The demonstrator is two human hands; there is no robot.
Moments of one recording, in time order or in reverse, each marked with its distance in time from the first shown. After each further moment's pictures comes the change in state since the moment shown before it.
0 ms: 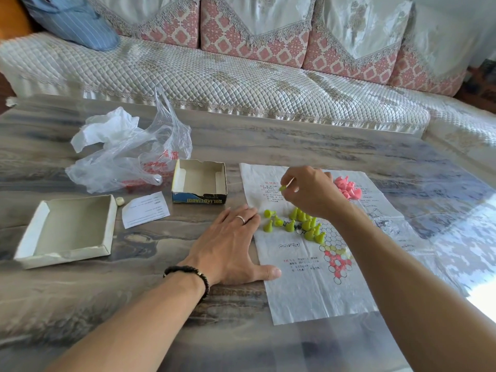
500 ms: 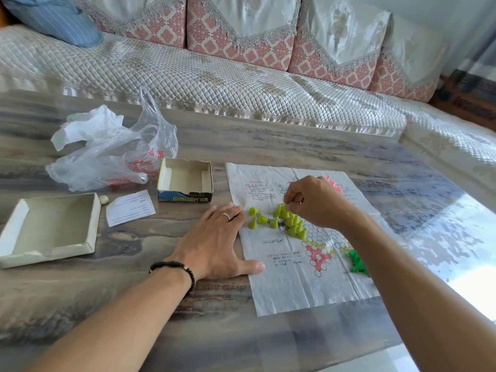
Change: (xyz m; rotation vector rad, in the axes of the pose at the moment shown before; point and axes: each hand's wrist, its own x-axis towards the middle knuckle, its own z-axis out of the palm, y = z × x) left_hand 0.001 0.000 0.000 0.008 0.005 -0.009; right_hand -0.038 0.013 -0.026 -0.032 -0.078 -0.066
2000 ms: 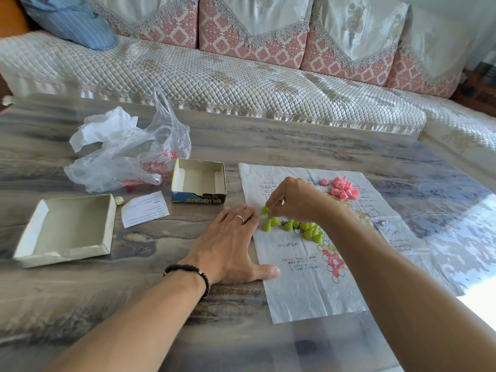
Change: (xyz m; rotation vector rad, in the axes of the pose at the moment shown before) left_hand -0.002 0.001 -0.002 -0.003 -0.004 -0.002; right_hand 0.040 -0.025 0.032 0.143 -0.202 -0.037
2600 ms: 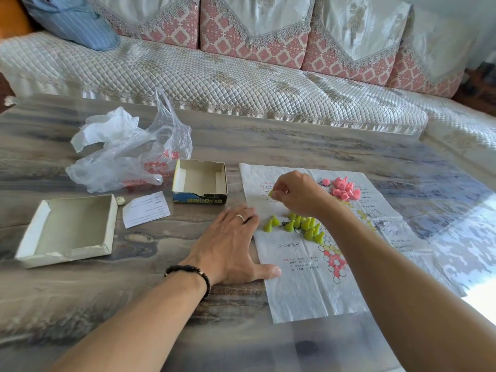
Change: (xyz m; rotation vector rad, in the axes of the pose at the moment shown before) left_hand 0.001 -0.001 0.002 0.001 0.010 -0.002; right_hand 0.012 0.007 0.000 0.006 0.145 0.079
